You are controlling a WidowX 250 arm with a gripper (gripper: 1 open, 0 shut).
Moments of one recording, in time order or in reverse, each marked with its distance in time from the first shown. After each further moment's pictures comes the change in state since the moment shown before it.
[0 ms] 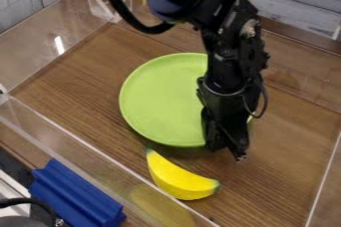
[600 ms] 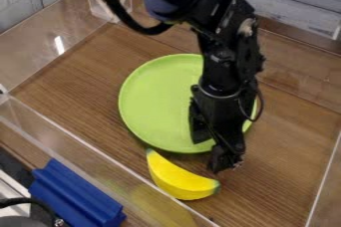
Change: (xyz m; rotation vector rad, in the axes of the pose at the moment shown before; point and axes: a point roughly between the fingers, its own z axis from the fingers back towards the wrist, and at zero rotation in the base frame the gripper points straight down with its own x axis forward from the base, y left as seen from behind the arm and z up) arm -0.004 -0.003 0.000 -0.022 0.008 0.019
